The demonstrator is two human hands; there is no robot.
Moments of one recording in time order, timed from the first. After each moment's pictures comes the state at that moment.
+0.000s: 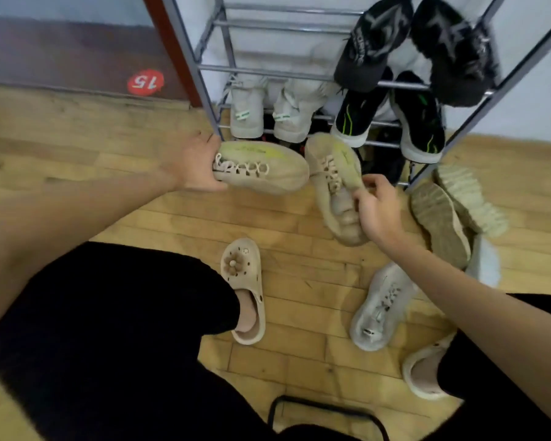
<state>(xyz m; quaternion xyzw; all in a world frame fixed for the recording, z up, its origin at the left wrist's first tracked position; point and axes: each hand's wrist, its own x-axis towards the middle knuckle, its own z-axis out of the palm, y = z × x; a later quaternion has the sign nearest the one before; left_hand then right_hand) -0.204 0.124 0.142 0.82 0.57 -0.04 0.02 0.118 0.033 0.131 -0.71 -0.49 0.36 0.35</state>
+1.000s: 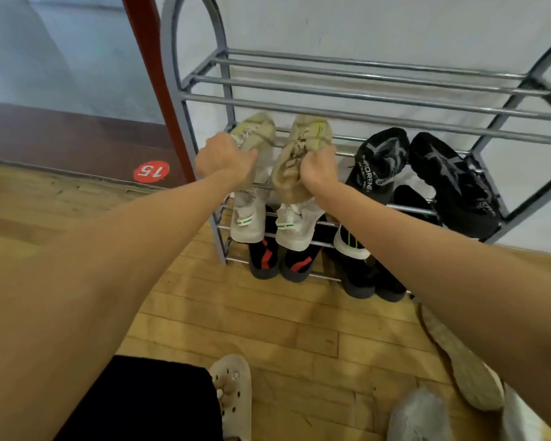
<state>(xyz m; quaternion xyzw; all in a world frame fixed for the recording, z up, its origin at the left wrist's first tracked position) -0.134 0.287 0.217 0.55 0.80 0.23 0.06 0.012 0.281 0.210 -0.68 -0.51 0.36 0.40</state>
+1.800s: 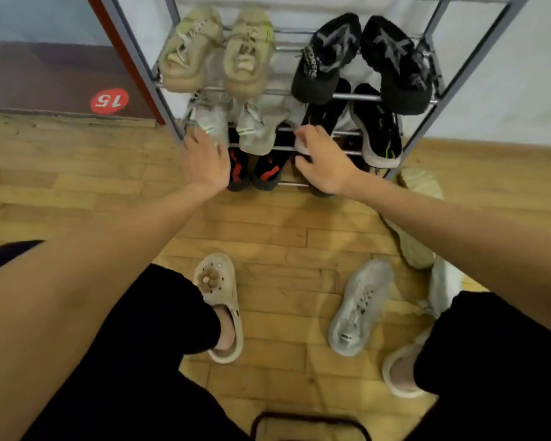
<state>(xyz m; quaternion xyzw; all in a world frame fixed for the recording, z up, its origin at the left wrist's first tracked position) -0.089 0.134 0.130 0.61 0.76 0.18 0.10 0.126 0.107 0.166 -0.58 -0.77 0.22 0.16</state>
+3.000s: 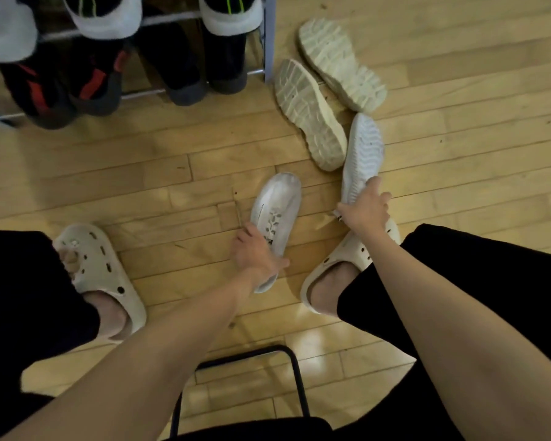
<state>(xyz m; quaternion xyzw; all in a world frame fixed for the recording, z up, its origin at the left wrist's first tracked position) 0.184 -0.074 -0.104 0.65 0.64 -0.26 0.30 0.379 -0.067 -0.064 -0.92 -0.23 0.32 0.04</state>
